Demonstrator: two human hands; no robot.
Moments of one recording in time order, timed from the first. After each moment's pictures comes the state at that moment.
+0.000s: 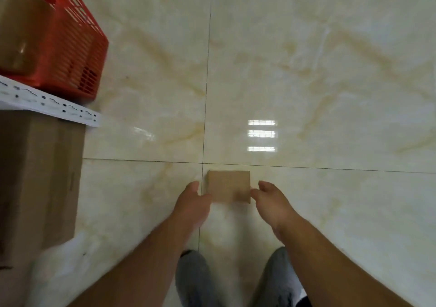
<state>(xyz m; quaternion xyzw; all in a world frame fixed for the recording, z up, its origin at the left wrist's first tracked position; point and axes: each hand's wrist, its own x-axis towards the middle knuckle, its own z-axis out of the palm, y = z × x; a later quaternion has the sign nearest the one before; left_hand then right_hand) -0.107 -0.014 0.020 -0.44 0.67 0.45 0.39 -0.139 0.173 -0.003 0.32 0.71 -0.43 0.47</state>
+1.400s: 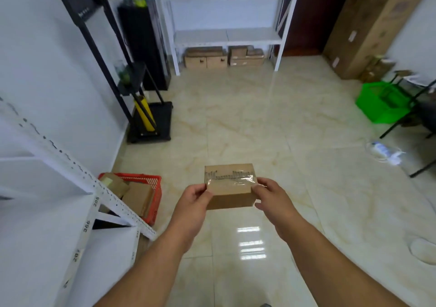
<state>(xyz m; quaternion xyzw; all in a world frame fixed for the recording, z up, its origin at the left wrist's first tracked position) -0.115 -0.056 0.737 -0.25 0.69 0.68 0.10 -0.146 0.145 0.749 0.20 0.76 -0.59 0.16</state>
